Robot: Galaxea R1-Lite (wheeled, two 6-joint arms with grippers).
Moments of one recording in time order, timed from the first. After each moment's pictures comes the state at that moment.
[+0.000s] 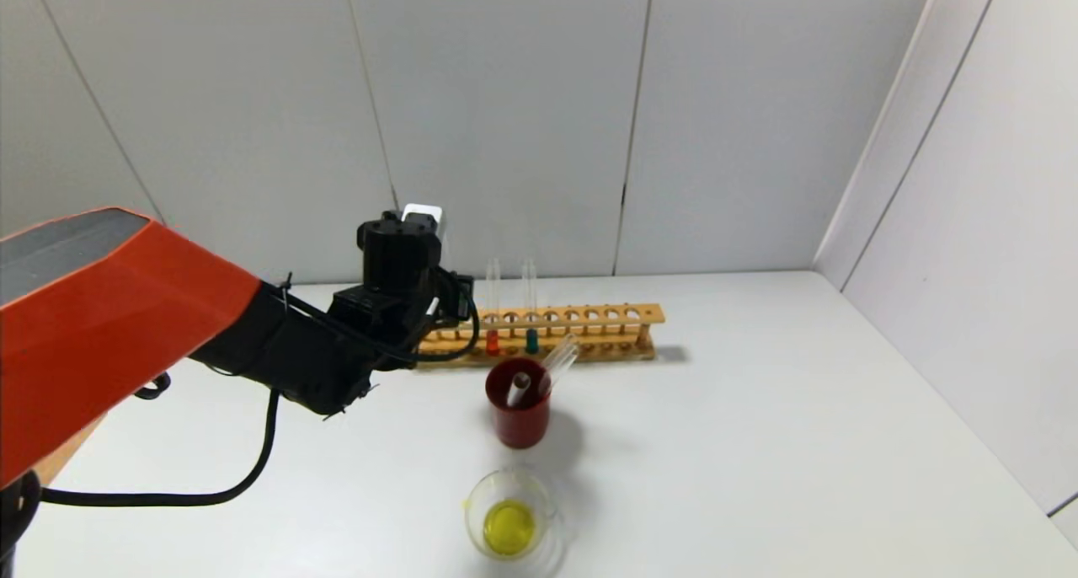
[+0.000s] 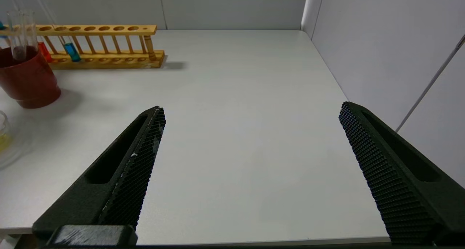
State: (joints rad) left arm -0.47 2.08 -1.08 -0.77 0.36 -0.04; right arm 0.00 0.00 0.00 -0.01 0.00 -0.01
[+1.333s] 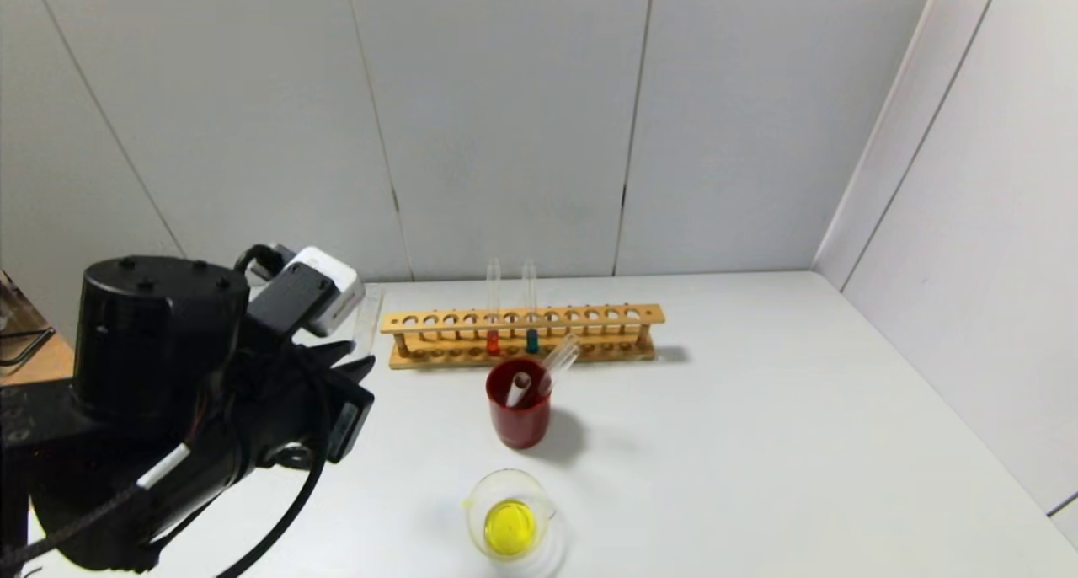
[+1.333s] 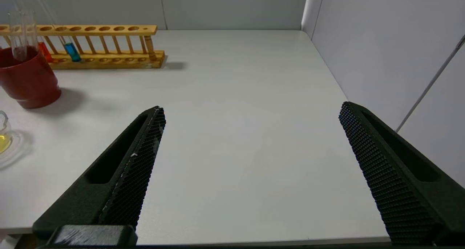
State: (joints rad) left arm -0.65 1.38 -0.62 -0.33 0.39 0.18; right arm 0.00 0.00 0.00 -0.01 0.00 -0.01
